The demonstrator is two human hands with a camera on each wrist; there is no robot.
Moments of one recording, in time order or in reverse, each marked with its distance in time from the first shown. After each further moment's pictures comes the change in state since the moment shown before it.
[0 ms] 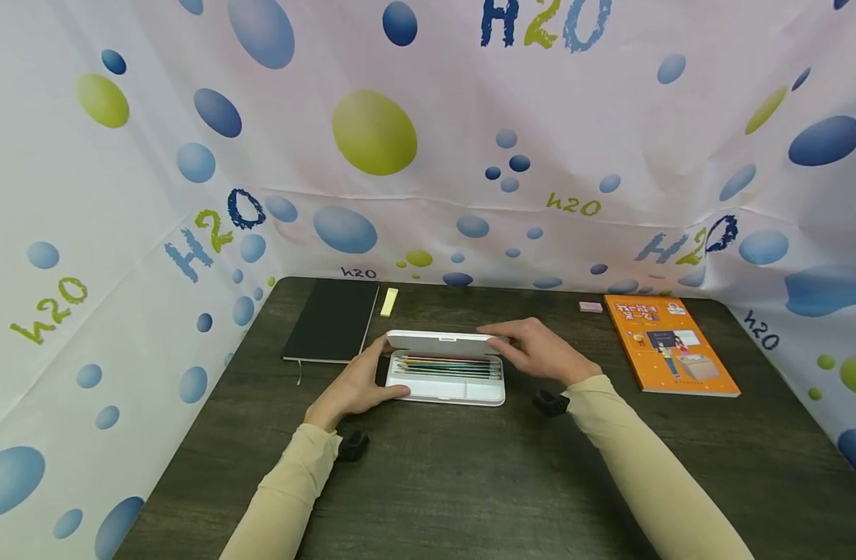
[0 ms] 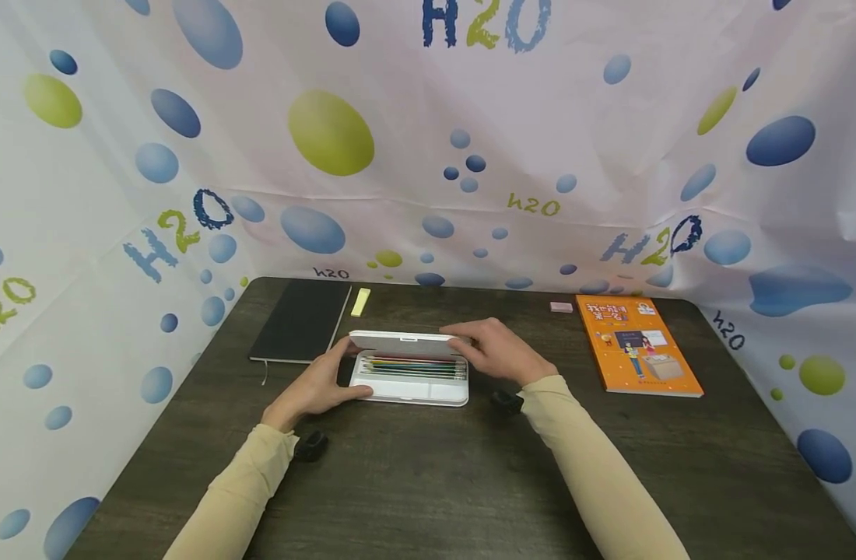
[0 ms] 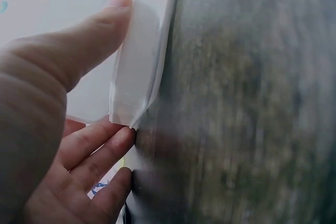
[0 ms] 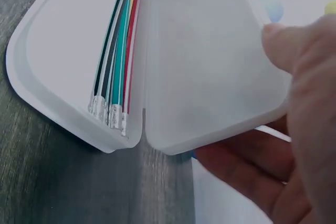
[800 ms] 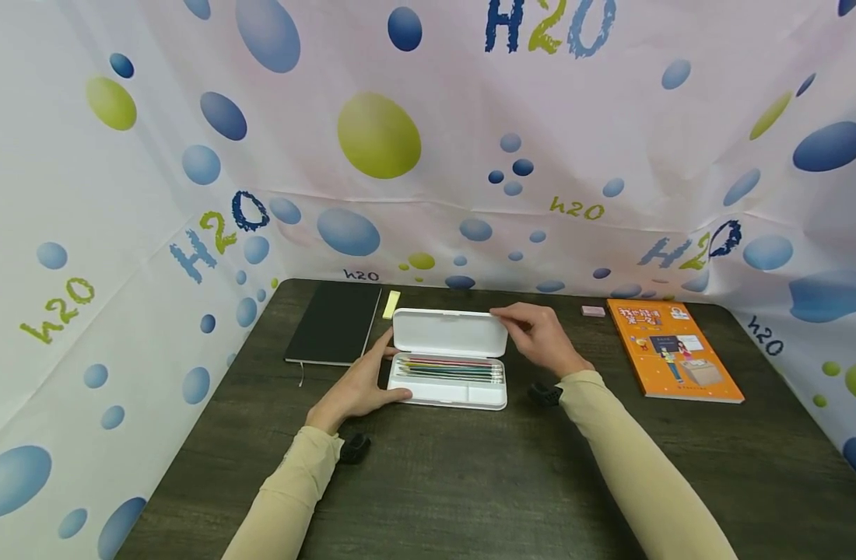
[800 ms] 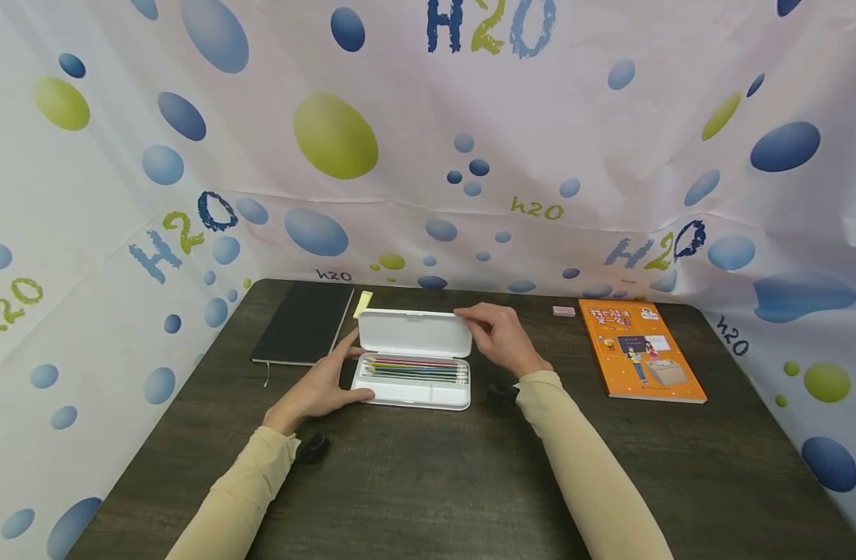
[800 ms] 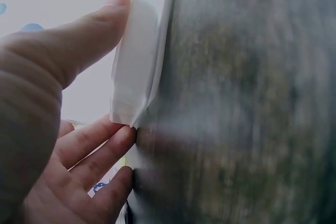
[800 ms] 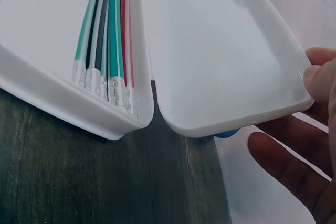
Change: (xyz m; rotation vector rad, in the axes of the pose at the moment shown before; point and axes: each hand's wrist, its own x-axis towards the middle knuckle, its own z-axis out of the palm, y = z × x) left_hand 0.002 -0.002 0.000 -0.026 0.019 0.047; right_hand 0.011 0.028 0.009 0.051 0.398 -0.053
